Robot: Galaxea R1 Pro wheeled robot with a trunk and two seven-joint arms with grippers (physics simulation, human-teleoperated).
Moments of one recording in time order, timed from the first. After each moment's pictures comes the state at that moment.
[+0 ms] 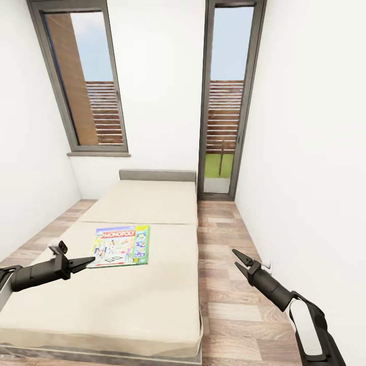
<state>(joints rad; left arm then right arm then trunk) -0.52 0.50 0.17 -0.94 0.36 1.04 -1.49 -0.32 0.04 -0.39 -1.23 -0.72 0.78 0.66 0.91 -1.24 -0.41</state>
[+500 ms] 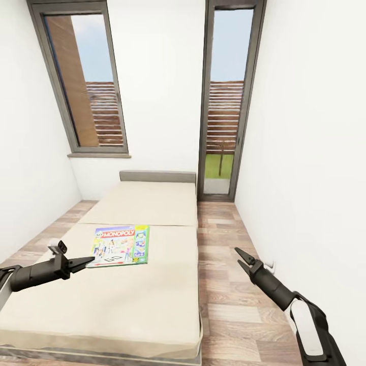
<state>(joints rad) -0.52 0.50 0.18 -0.94 0.36 1.04 -1.49 -0.31 0.04 -0.40 -1.23 -0.73 0.72 0.67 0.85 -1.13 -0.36</state>
